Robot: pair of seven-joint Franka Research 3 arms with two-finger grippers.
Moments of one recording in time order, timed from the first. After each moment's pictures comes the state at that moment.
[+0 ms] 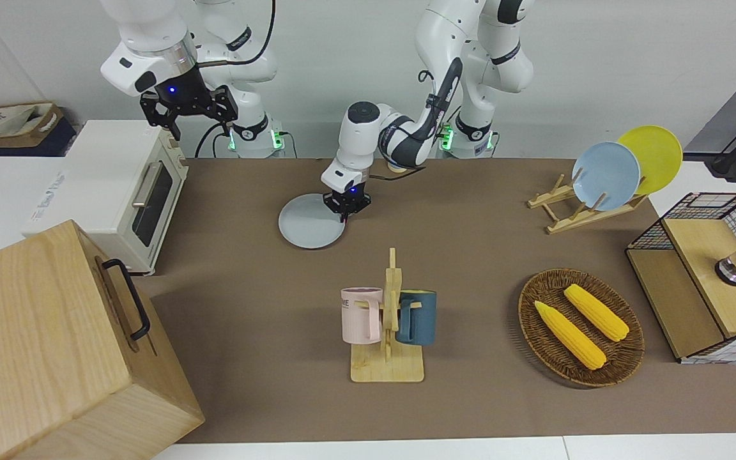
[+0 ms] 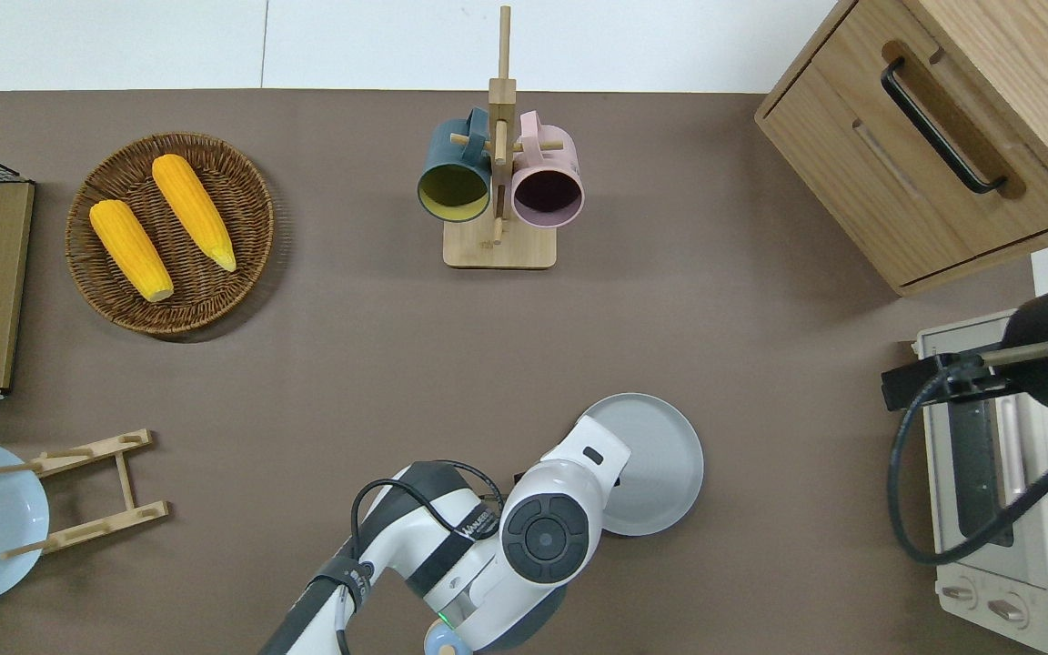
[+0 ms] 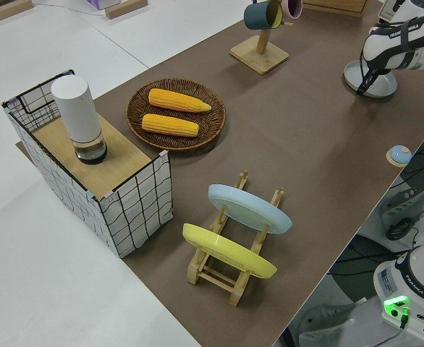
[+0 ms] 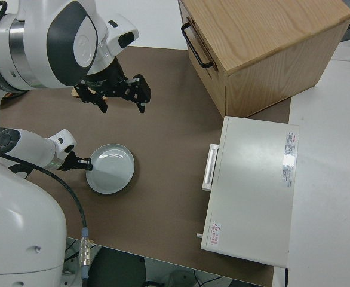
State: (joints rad) left arm -0.64 0.29 -0.22 -2.12 0.02 2.59 -0.94; right arm -0.03 -0.02 0.14 -1.48 0.00 1.33 0.02
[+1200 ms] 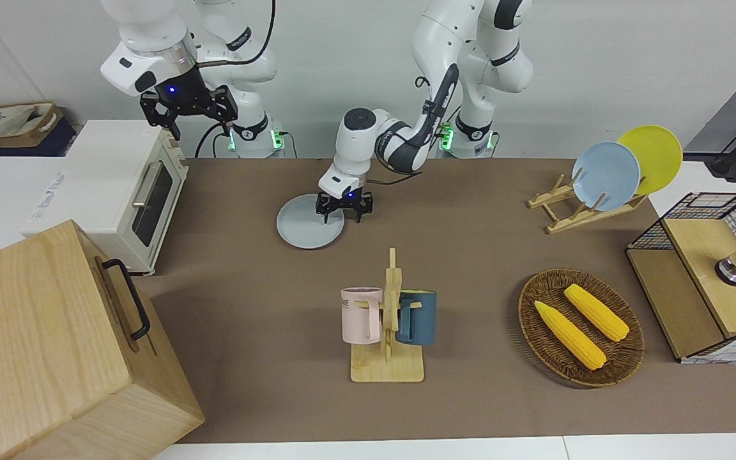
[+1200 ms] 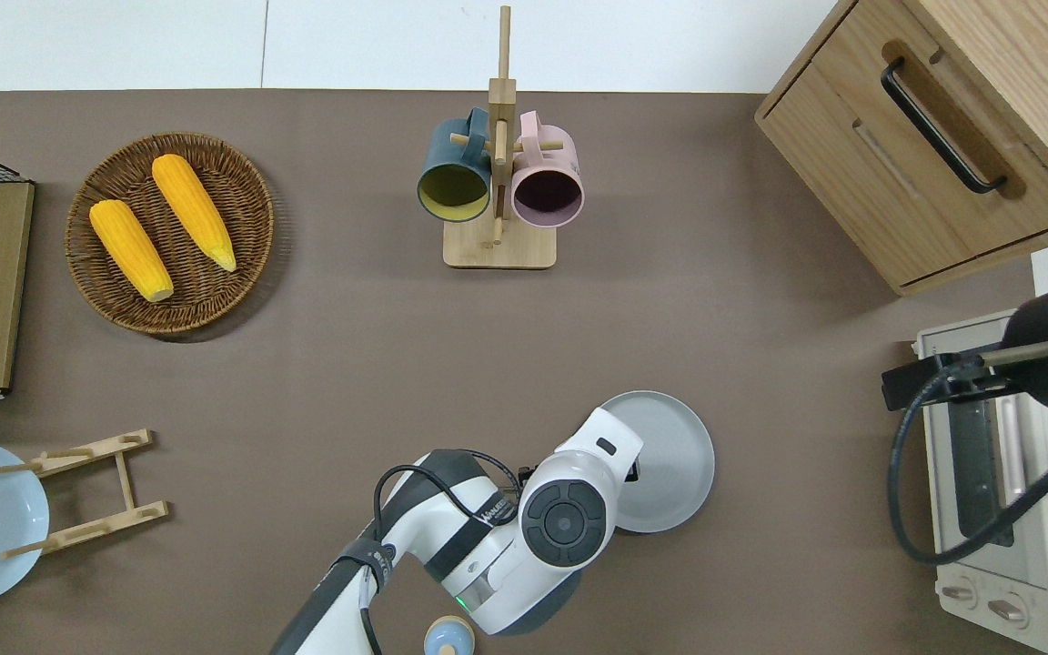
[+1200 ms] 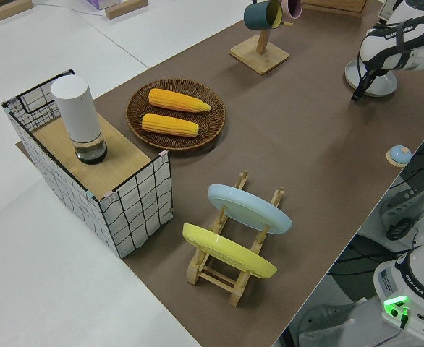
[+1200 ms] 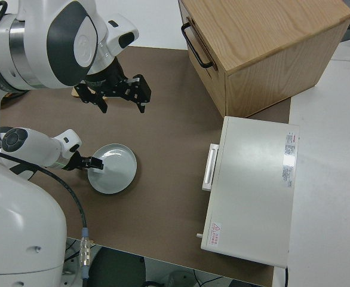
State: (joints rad) left arm -0.65 0.32 -0.21 -2.09 0.02 2.58 -0.95; right arm -0.03 -0.02 0.14 -1.48 0.00 1.33 0.02
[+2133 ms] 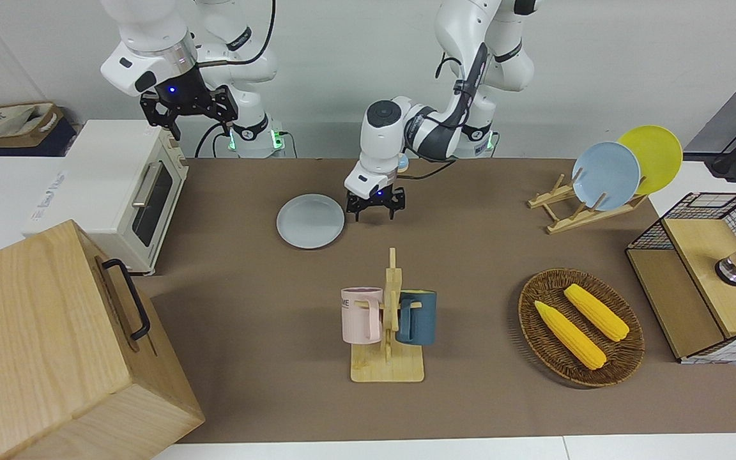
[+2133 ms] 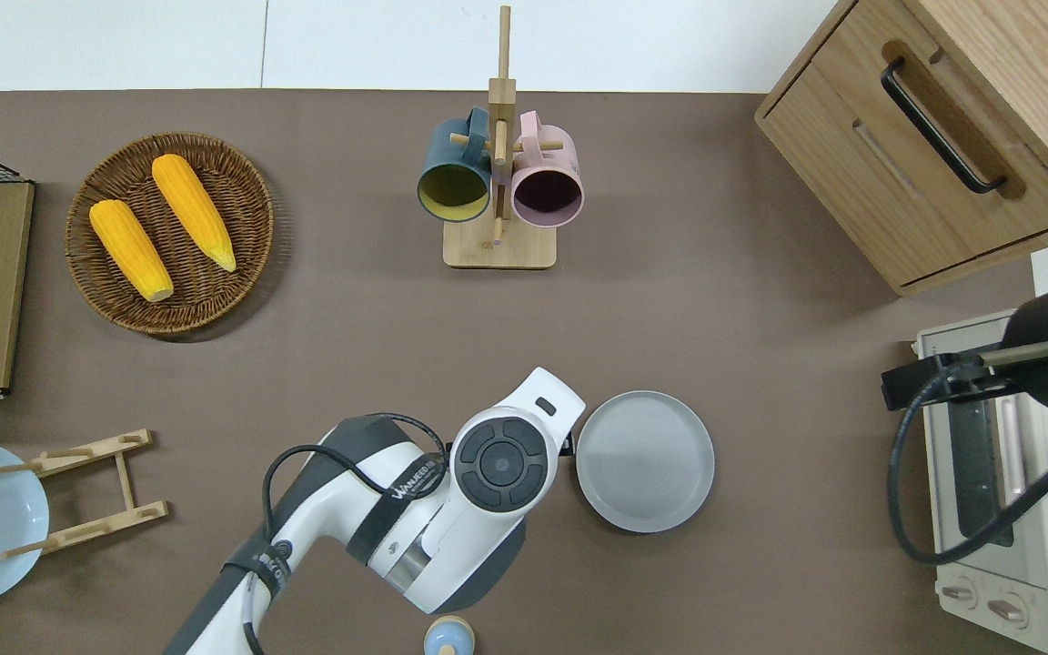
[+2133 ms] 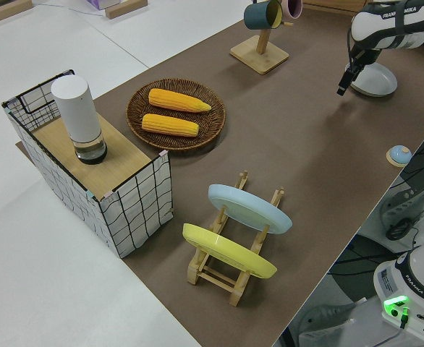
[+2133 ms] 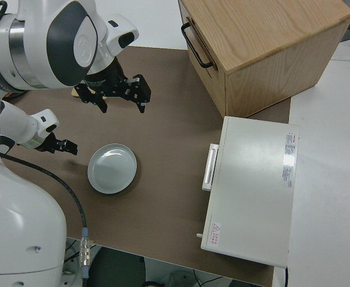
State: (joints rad) left arm -0.53 0.18 -0.19 -2.08 0.03 2.28 -0.77; right arm -0.03 -0.02 0.14 -1.48 0.00 1.33 0.02
